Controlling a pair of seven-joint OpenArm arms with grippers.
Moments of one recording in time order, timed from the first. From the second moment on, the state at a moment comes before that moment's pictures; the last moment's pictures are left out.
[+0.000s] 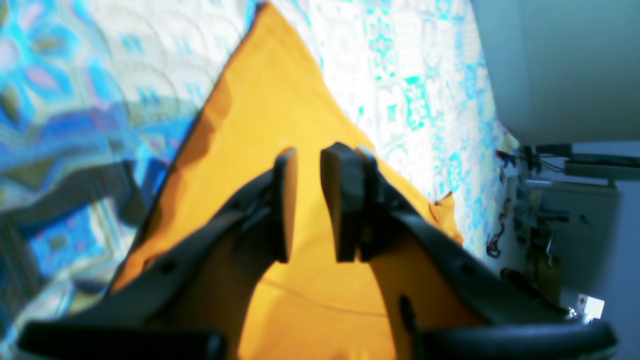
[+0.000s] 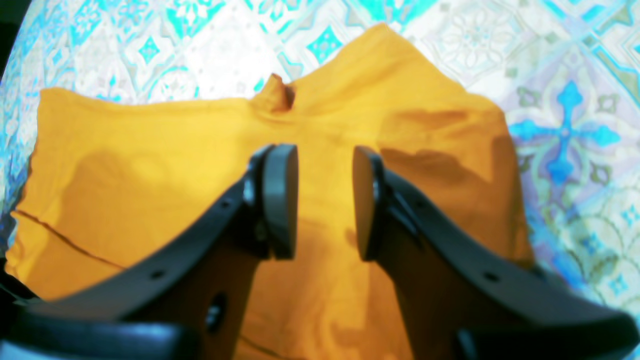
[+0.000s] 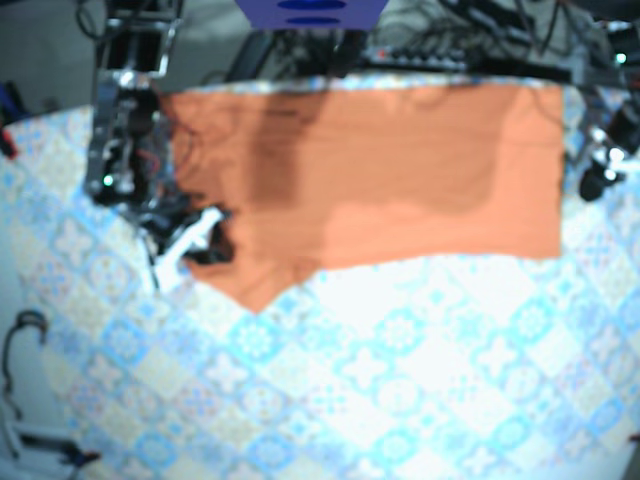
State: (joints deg) left arm 19.9 -28.2 -39.4 72.6 -80.9 -22.7 51.3; right arm -2.2 6.0 11.6 90.5 31.1 27.3 -49.1
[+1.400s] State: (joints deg) left arm -4.1 -29.3 -34.0 48.8 -64.9 -22.6 47.5; right arm 7.3 4.1 7.4 75.3 30.7 27.2 -47.0
